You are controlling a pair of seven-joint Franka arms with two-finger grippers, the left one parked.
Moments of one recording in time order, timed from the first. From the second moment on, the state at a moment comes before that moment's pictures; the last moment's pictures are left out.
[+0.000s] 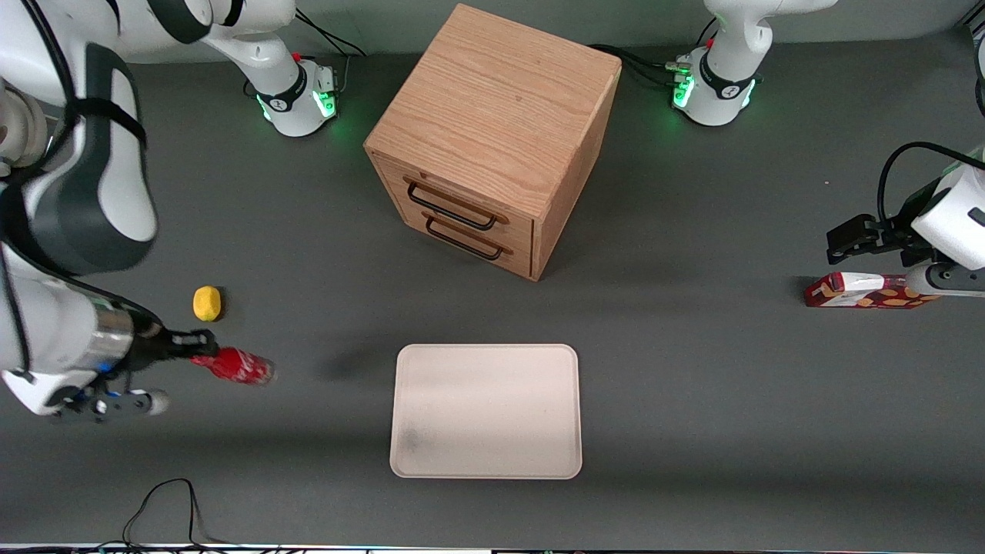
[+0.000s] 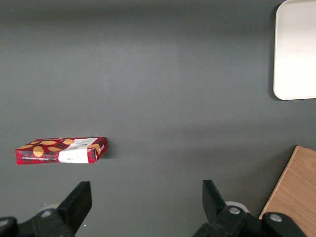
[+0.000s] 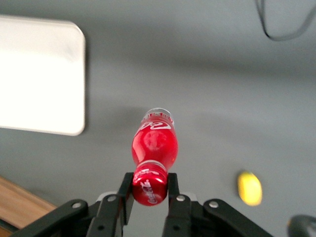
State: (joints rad) arm 0.06 0.69 0.11 -0.91 -0.01 1.53 0.07
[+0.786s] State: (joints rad) arm 0.34 0.88 0.11 -0.86 -0.14 1.81 0.22
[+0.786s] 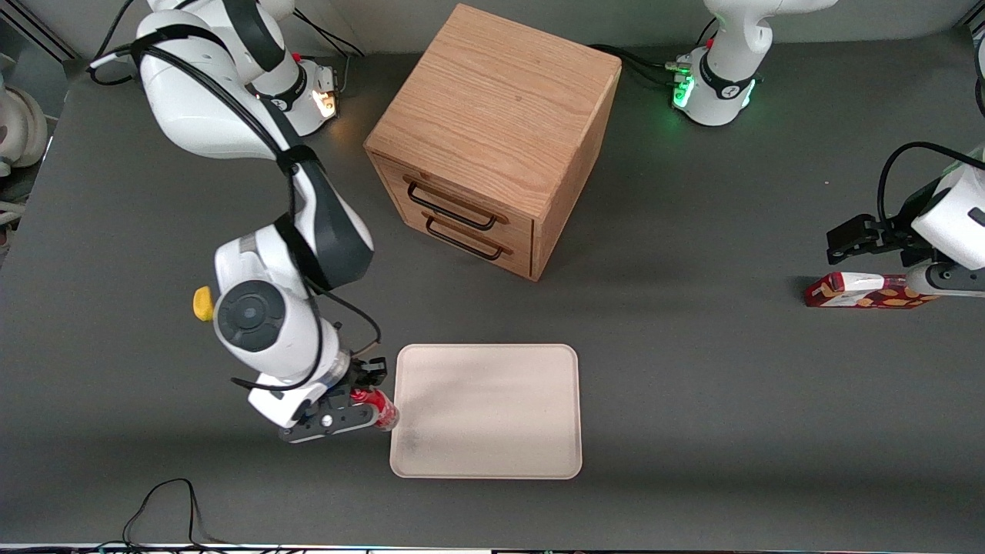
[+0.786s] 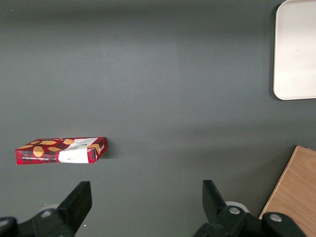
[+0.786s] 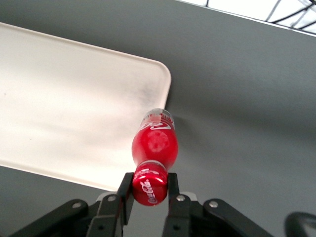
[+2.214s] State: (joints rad) arm 0.36 0.97 0.11 -0.82 -0.14 1.97 0.30
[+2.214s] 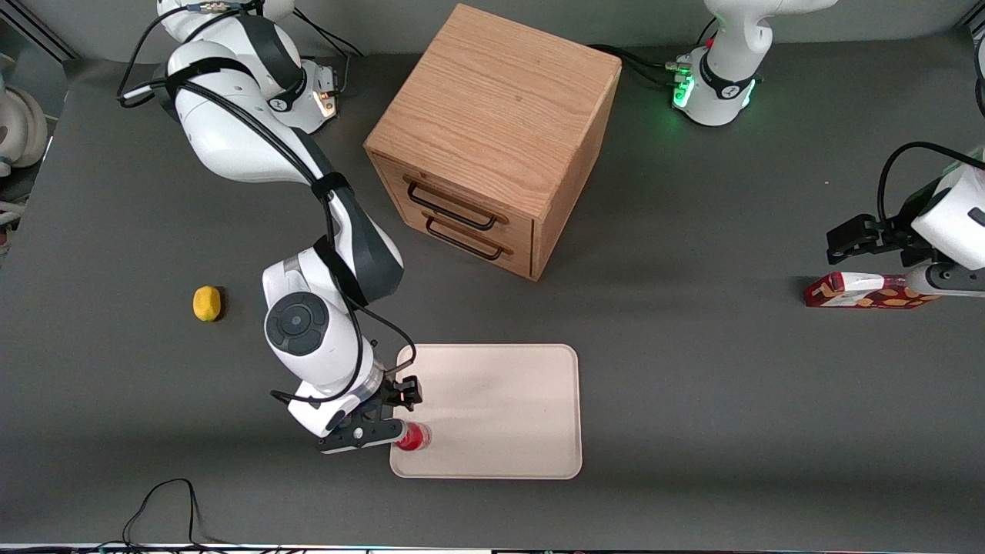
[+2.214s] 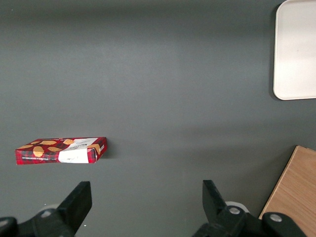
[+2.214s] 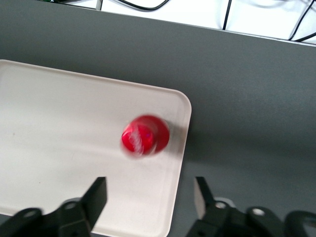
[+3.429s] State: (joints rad) arm 0.19 0.76 0.10 -0.87 -0.05 1.61 0.21
